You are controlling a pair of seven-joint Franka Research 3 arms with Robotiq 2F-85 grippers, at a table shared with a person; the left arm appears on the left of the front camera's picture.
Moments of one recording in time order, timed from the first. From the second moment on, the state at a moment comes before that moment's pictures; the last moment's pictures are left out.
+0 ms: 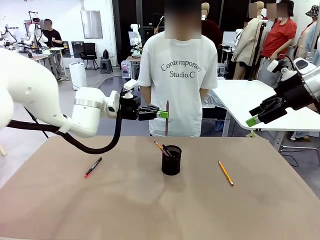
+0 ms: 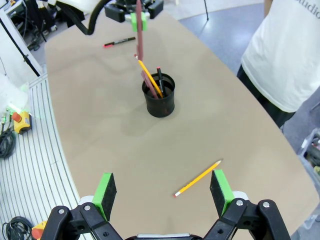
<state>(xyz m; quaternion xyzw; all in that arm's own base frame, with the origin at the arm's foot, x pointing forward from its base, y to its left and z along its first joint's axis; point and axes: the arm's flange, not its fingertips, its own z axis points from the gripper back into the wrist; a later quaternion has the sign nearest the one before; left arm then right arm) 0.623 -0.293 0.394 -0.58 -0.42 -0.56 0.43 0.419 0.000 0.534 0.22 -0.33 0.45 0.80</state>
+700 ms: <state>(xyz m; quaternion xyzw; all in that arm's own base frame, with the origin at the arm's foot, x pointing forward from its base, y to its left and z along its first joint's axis) 0.671 -0.321 0.334 -0.58 -0.41 -0.57 0.41 0.419 0.000 0.534 0.22 -0.33 0.45 0.80</state>
